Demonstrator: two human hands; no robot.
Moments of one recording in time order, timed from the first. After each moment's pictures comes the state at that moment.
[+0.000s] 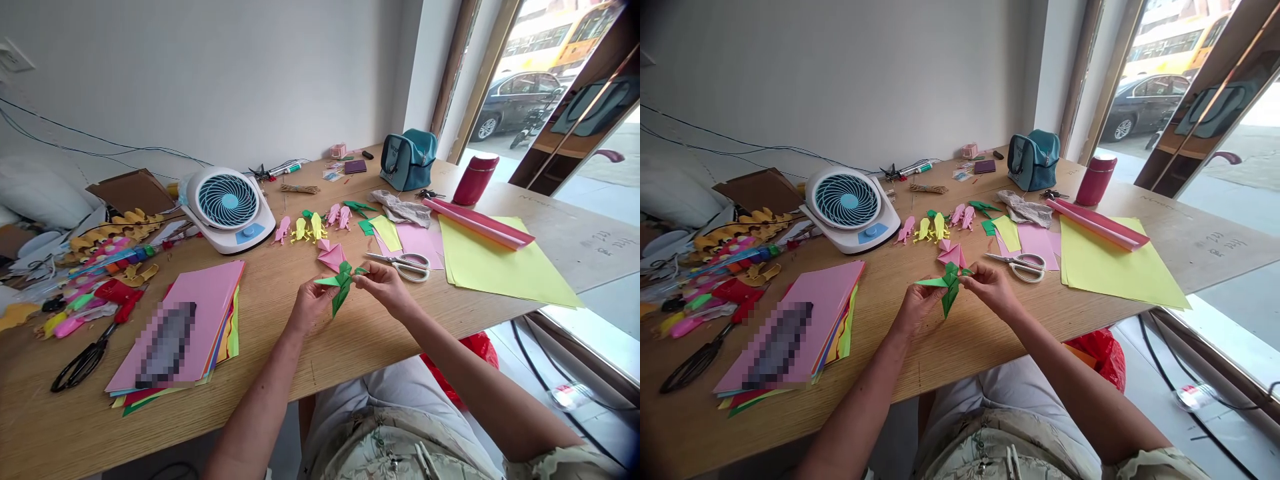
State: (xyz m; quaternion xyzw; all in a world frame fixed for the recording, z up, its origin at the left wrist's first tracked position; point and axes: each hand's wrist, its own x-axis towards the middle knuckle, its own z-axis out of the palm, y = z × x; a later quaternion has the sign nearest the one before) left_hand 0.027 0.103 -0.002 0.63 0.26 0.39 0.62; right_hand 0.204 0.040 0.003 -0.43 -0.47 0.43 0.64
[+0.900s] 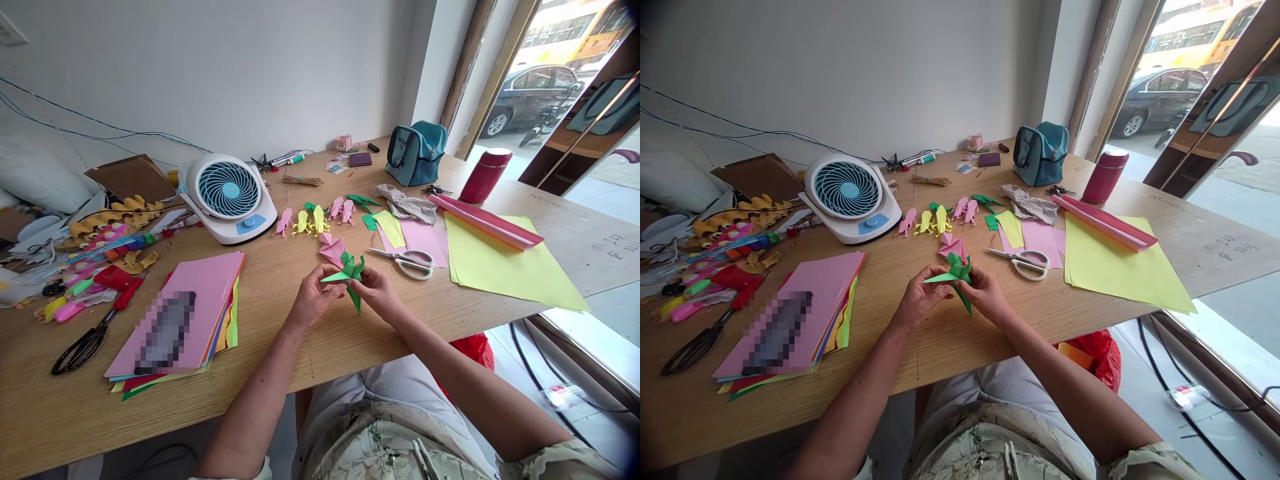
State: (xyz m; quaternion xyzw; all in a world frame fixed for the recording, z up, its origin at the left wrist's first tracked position) left_hand 0.025 0.096 0.007 0.63 0.26 0.37 0.64; right_hand 0.185 0.049 -0.027 -0.42 -0.46 0.45 0.63
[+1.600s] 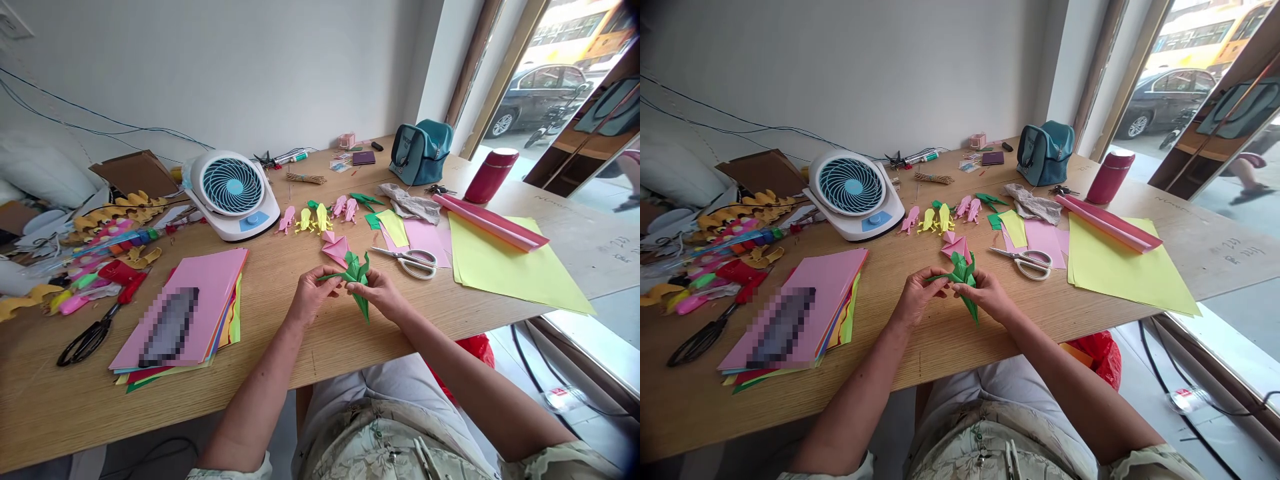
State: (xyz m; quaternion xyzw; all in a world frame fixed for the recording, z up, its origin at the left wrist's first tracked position) left_hand 0.024 0.097 0.010 0.62 0.33 0.38 0.60; right_hand 0.189 0.043 -0.023 -0.44 -0.49 0.47 0.58
